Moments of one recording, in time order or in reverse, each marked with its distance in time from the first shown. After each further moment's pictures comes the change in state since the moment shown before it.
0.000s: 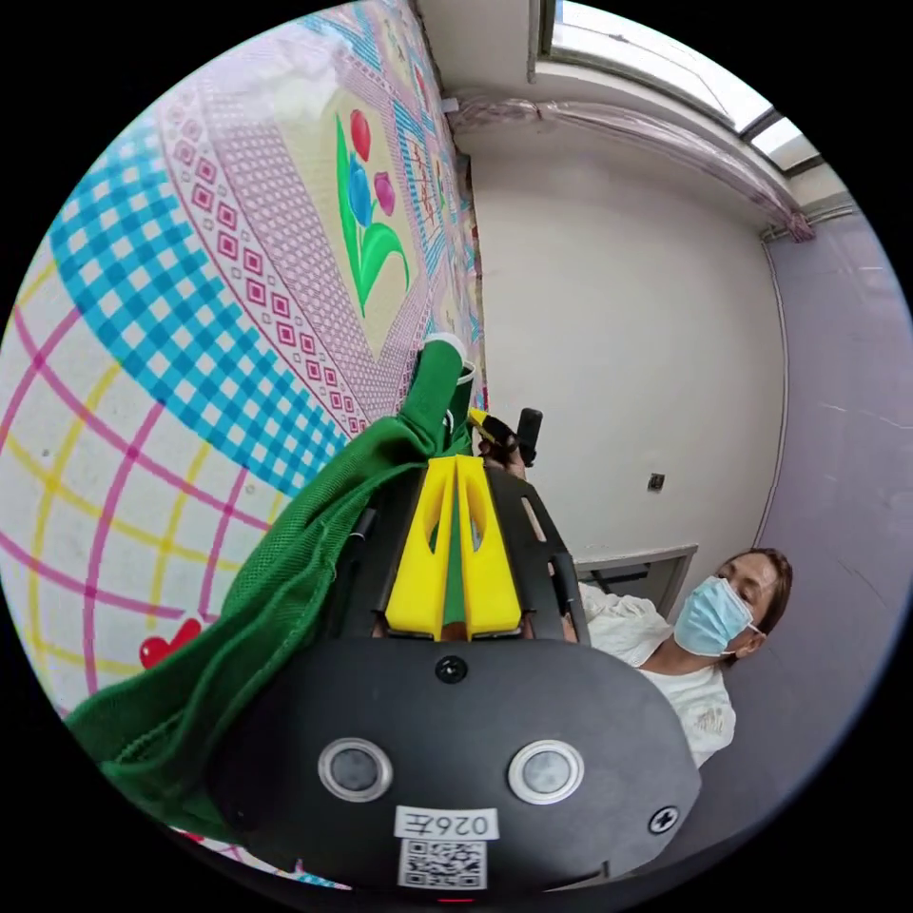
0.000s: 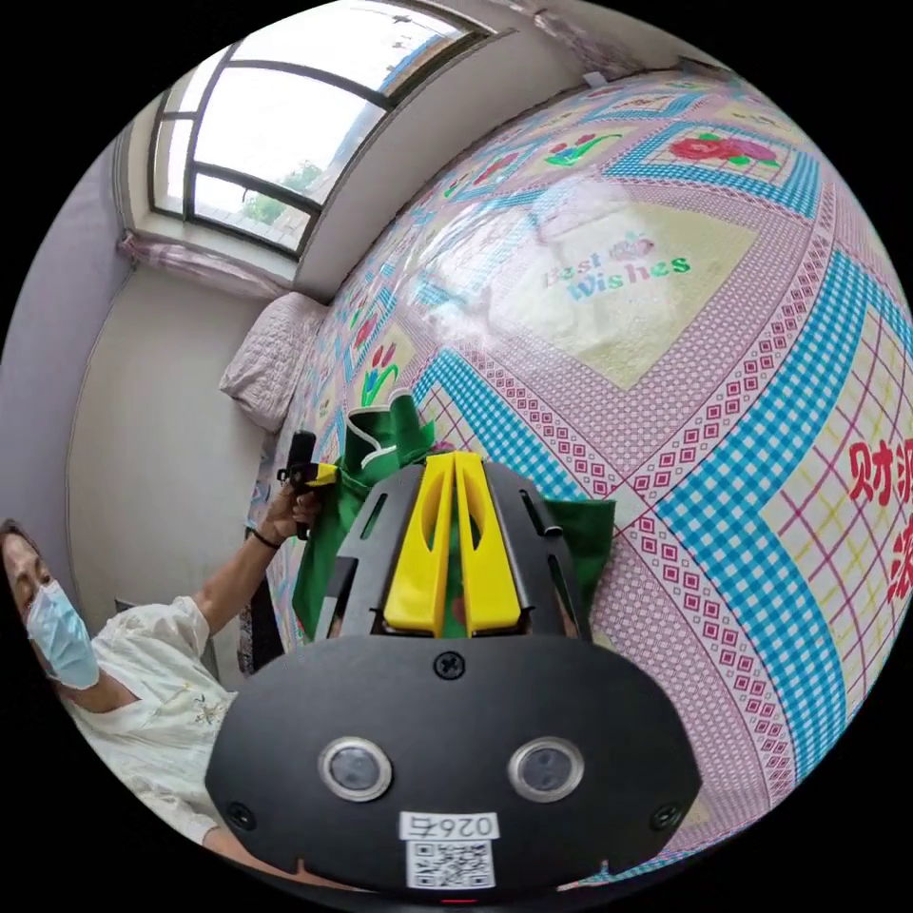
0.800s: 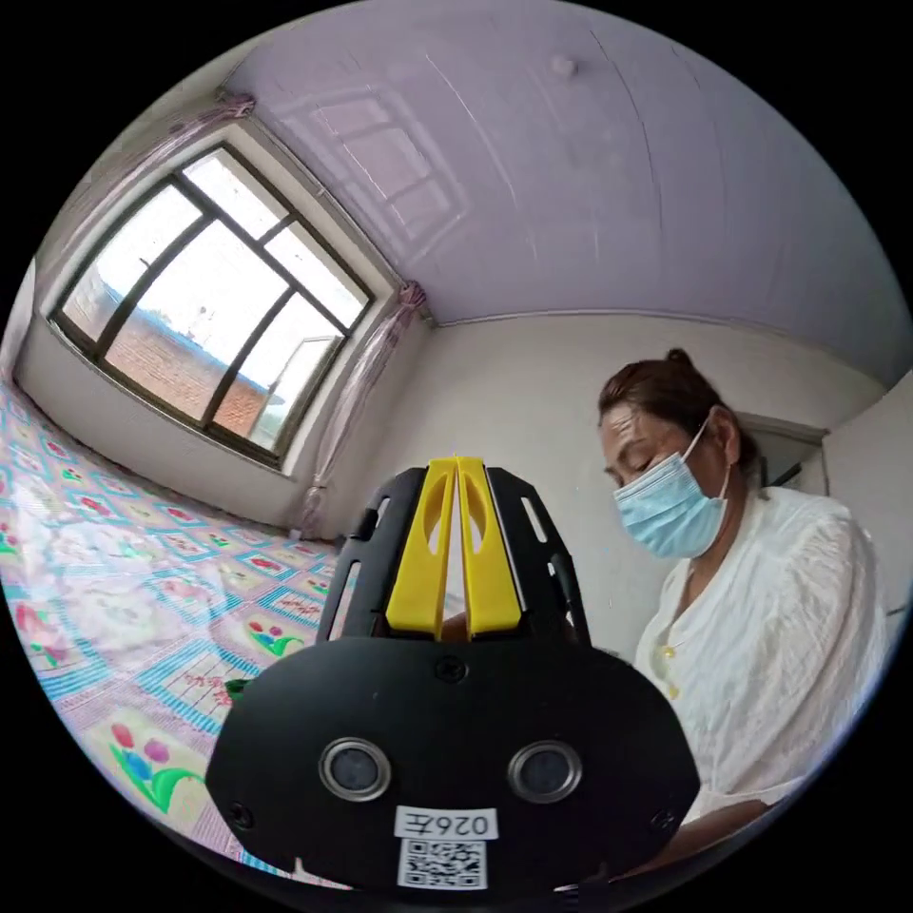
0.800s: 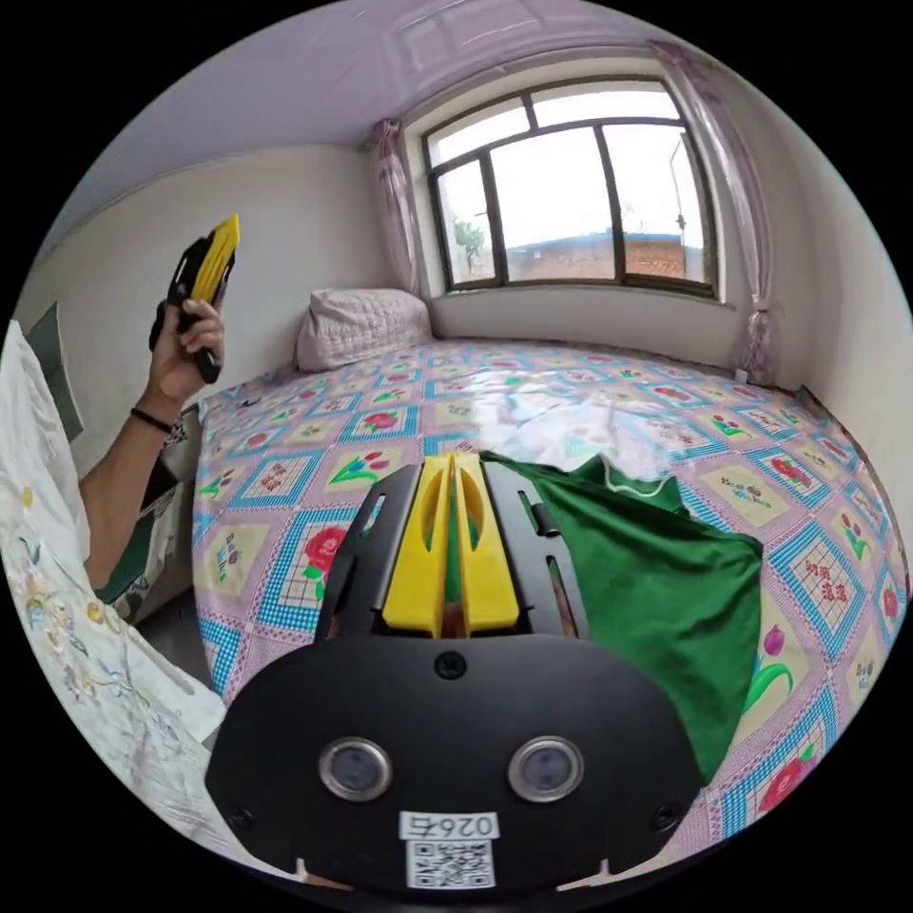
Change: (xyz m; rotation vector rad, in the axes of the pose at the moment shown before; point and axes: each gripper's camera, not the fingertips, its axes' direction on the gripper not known) left arm 0.460 0.546 -0.172 0.871 -0.254 1.136; right arm -0.317 0.439 0.185 0.369 0.233 -0.732
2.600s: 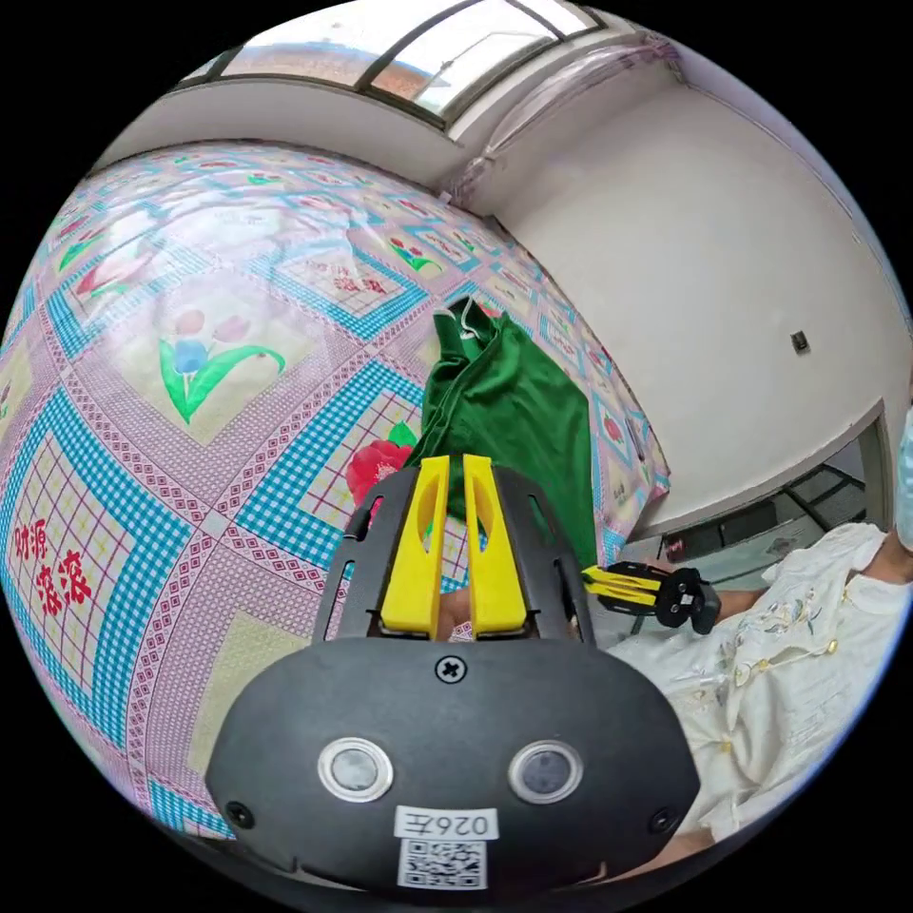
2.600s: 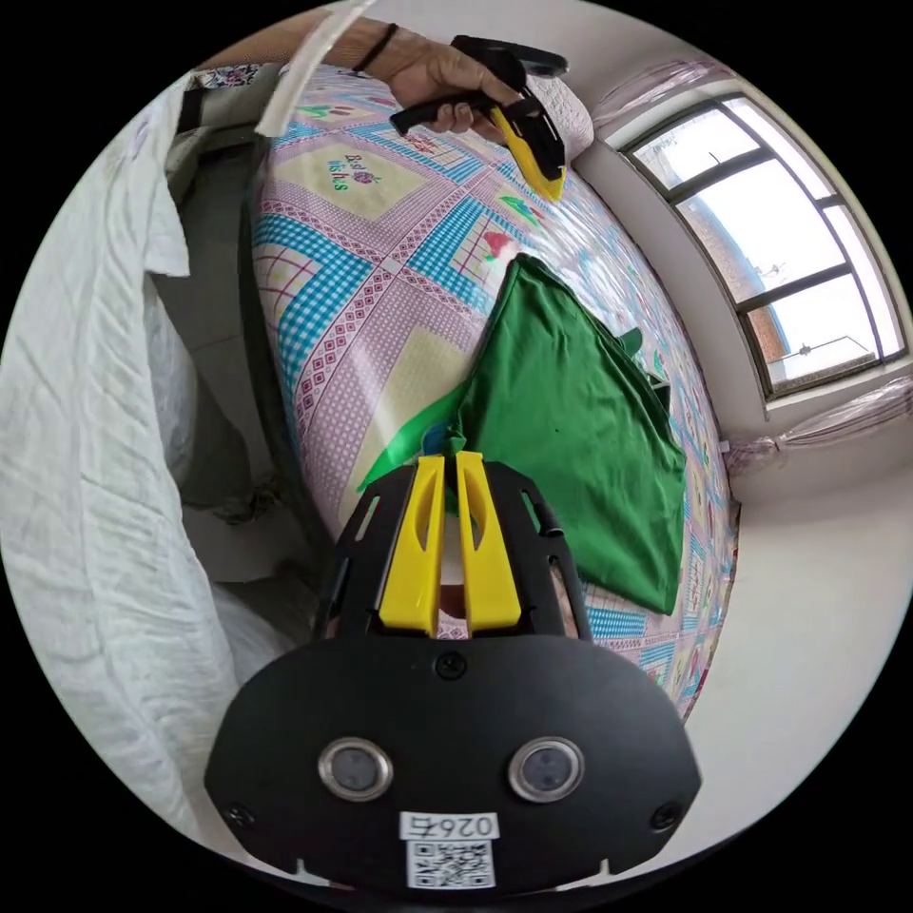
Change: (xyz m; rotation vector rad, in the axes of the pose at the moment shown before) left arm -0.124 0.213 0.036 -1.024 -0.327 -0.465; right arm -0.213 0.354 0.145 -0.484 0.179 -0.448
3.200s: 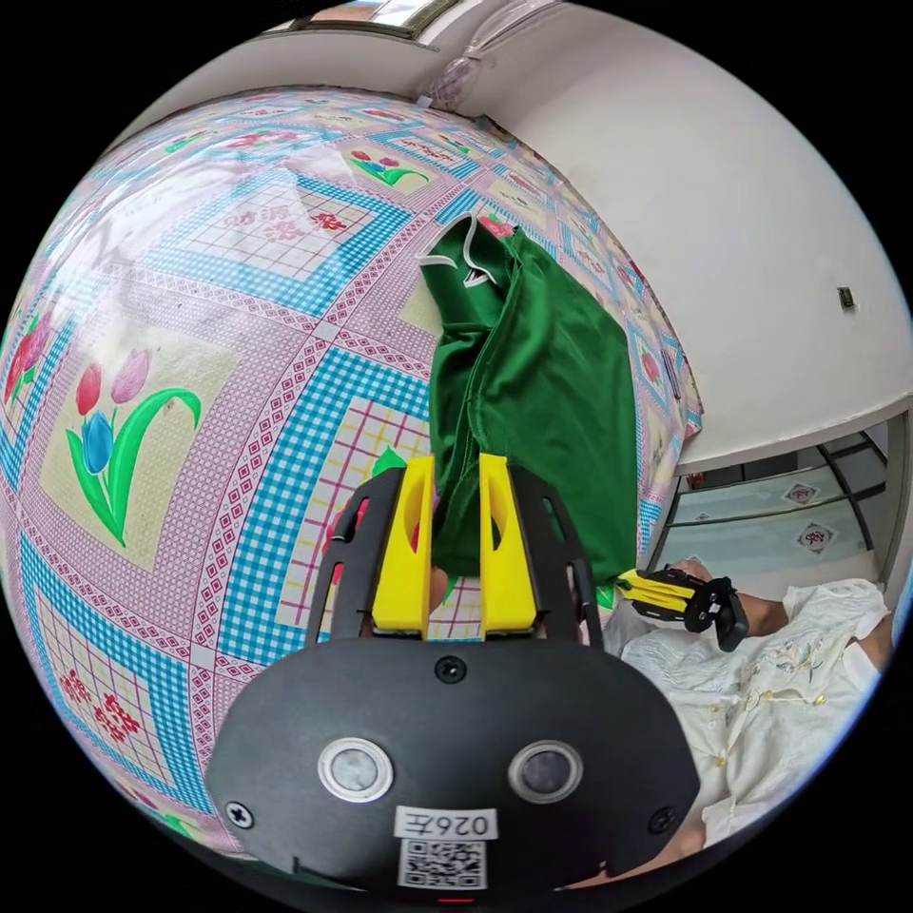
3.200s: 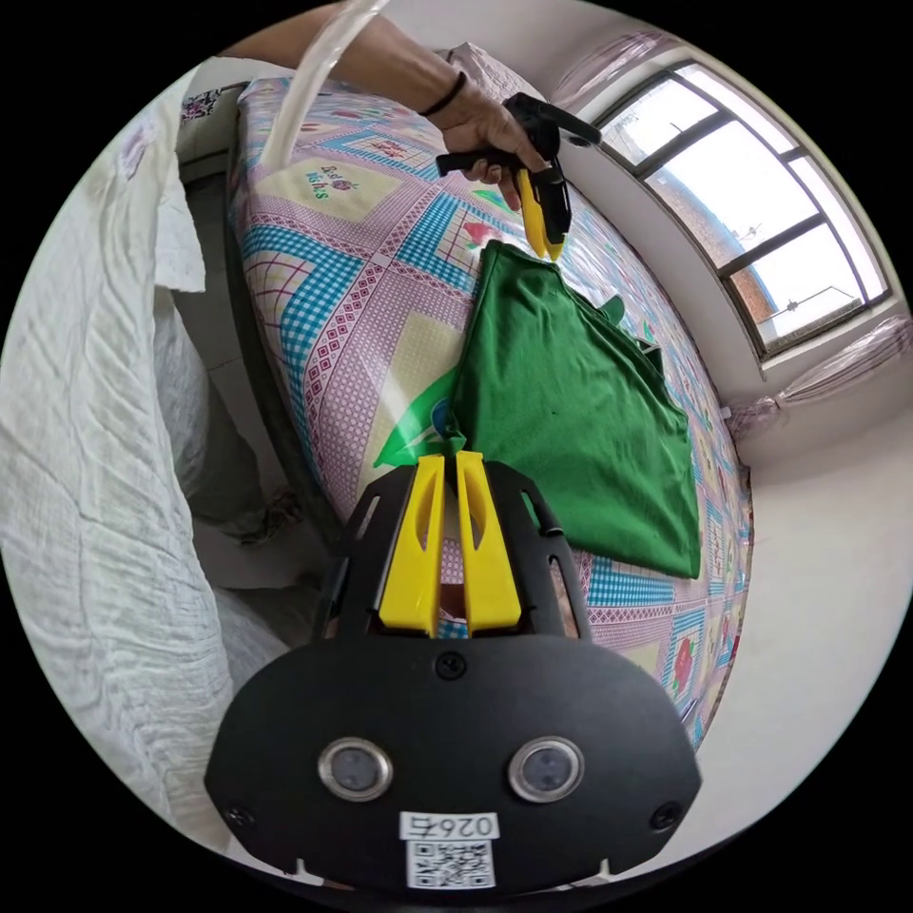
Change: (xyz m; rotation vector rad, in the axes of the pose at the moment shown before) left arm -0.027 -0.114 0.159 -0.275 -0.060 0.066; right arm 0.052 -0.022 -0.024 0.013 -0.015 0.117
